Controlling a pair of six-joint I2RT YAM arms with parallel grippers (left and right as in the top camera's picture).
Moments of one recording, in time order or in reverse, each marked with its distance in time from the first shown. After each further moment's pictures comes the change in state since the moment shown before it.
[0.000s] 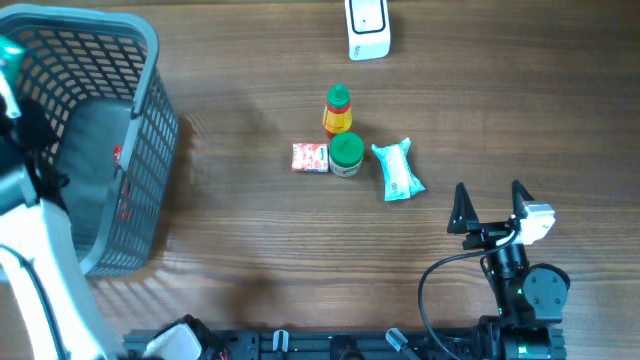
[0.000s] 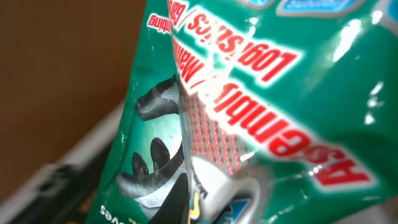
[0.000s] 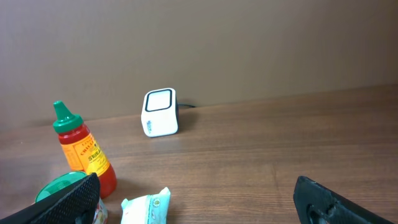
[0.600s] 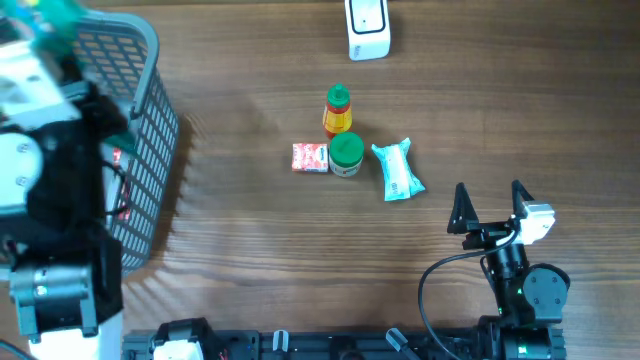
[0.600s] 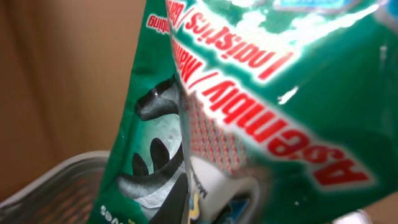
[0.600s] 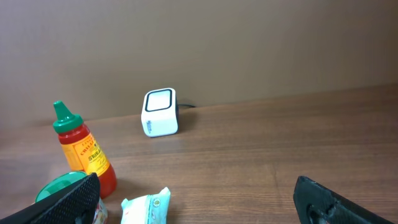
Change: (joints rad) left arm -0.472 -0.373 0.000 0.123 0.068 -0.237; right arm 0.000 0.000 0.000 0.000 0.000 0.000
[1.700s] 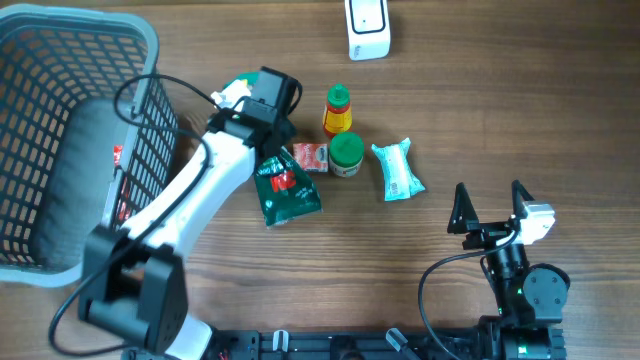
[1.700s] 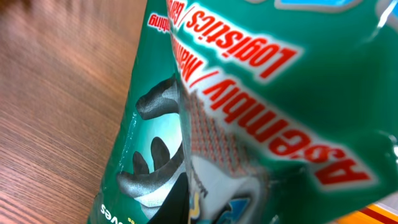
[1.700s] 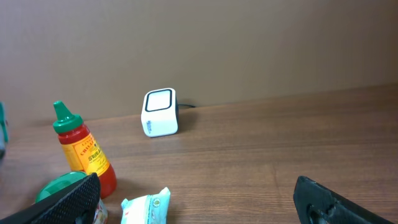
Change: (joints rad) left arm -0.489 0.798 0.003 -0.386 -0.140 -0.976; right arm 0.000 0.000 0.000 0.000 0.000 0.000
